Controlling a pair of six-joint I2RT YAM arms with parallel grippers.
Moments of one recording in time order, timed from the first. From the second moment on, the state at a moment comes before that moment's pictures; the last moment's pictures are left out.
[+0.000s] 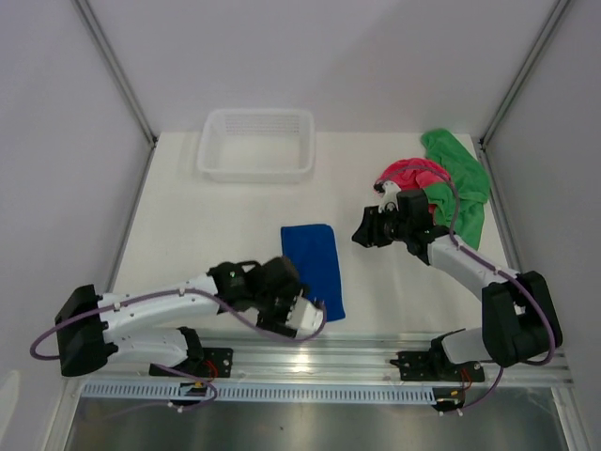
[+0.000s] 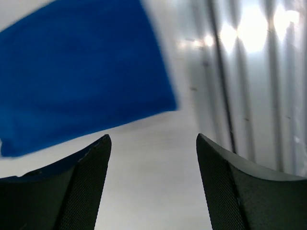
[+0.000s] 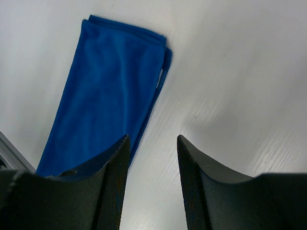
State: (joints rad) left arm -1.00 1.24 0.94 -0.74 0.18 0.70; right arm 0.34 1.40 0.81 -0.07 -0.41 0.21
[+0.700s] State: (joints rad) left arm -1.24 1.37 0.63 -0.37 0.05 0.77; right arm 0.38 1.19 0.59 -0.05 -0.39 0.26
